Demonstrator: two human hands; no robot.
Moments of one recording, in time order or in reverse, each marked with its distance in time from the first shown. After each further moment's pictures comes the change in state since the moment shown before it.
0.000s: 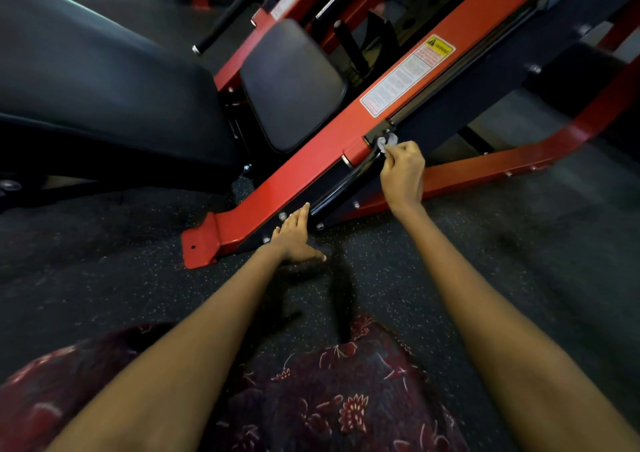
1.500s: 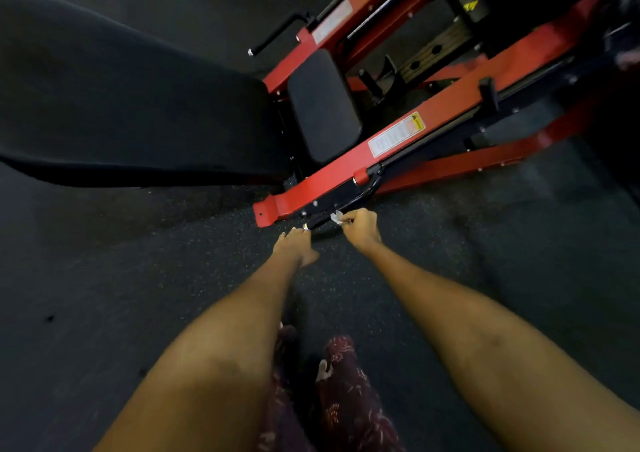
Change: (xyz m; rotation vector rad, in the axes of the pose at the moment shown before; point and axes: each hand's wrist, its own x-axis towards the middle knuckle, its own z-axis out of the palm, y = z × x) left_hand -0.295 0.133 -0.246 0.146 -0.191 -0.196; right_hand -0.006 -0.268 -0.262 0.162 -0.848 0.464
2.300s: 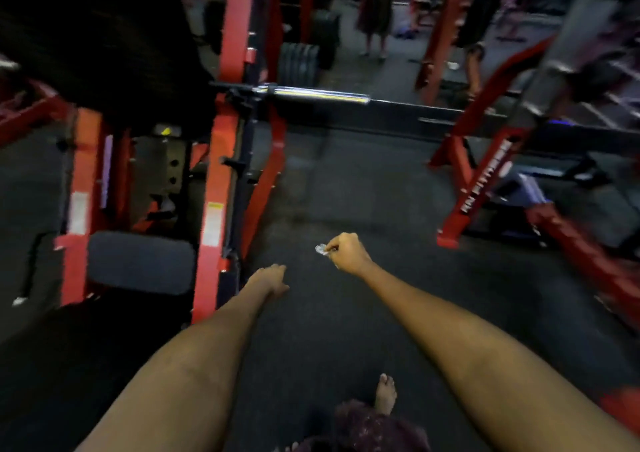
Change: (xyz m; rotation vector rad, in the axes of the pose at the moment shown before) left_hand -0.134 0.108 -0.128 0.735 -0.207 0.784; right_hand -0.269 -0.065 -0.112 0.130 0.623 0.483
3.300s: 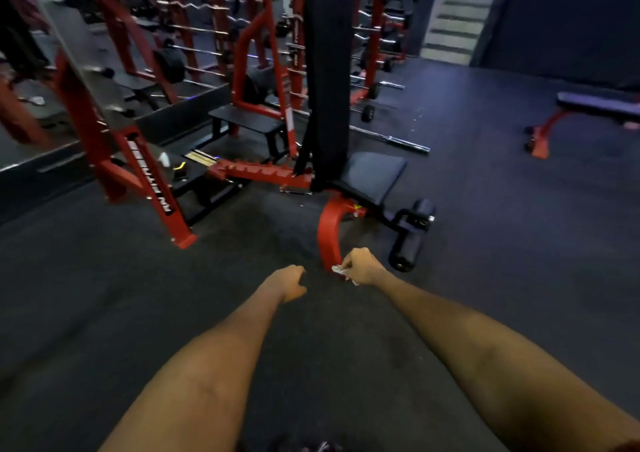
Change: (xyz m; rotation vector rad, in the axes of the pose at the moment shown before) left_hand -0.189 0.439 0.181 0.520 -0.207 1.135; right_hand -0.508 0.260 -0.078 0.164 0.506 0.944
